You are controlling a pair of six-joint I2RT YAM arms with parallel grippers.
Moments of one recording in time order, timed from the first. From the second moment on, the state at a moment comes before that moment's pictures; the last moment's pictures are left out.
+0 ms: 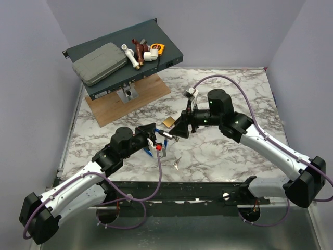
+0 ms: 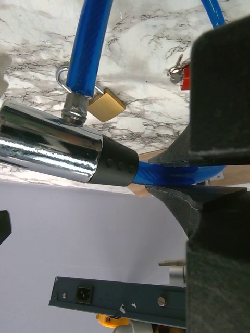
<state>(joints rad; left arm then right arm) -0.73 0.79 0.49 0.05 0.17 1.14 0.71 1.25 1.10 -0.22 -0.60 0.23</state>
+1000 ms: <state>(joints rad) -0.73 0.78 0.56 -0.05 0.19 1.09 0.78 1.42 1.18 -0.35 -0.65 0.12</state>
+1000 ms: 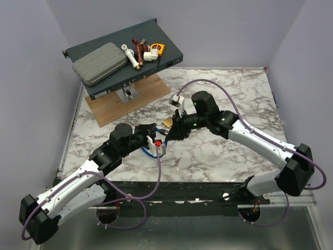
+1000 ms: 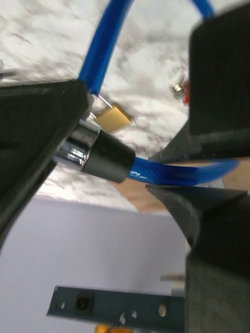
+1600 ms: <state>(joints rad) -0.61 0.89 0.96 -0.54 0.70 0.70 0.86 1.30 1.12 -0.34 -0.57 -0.09</state>
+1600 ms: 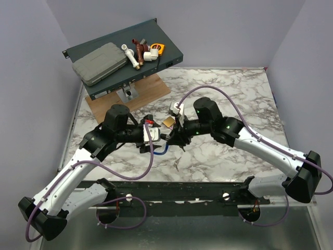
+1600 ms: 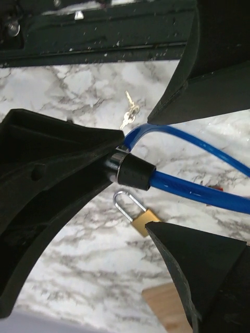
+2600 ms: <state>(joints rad) -0.57 0.89 0.92 -0.63 0.74 0.69 0.90 1.01 1.04 -0.33 -0.36 -0.11</state>
